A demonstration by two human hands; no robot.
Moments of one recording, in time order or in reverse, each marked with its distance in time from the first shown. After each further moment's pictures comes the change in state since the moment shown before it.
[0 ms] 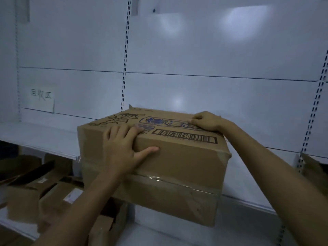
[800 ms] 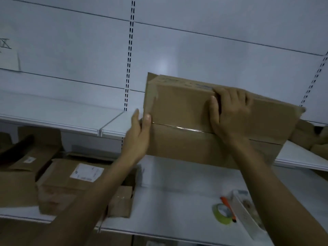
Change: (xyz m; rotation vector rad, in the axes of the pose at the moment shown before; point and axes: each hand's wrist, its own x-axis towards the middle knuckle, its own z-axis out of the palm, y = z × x) left_hand -0.055 -0.148 0.007 -0.887 -0.522 -0.727; right_hand -0.046 -0.149 0.150 -0.646 1.132 -0.112
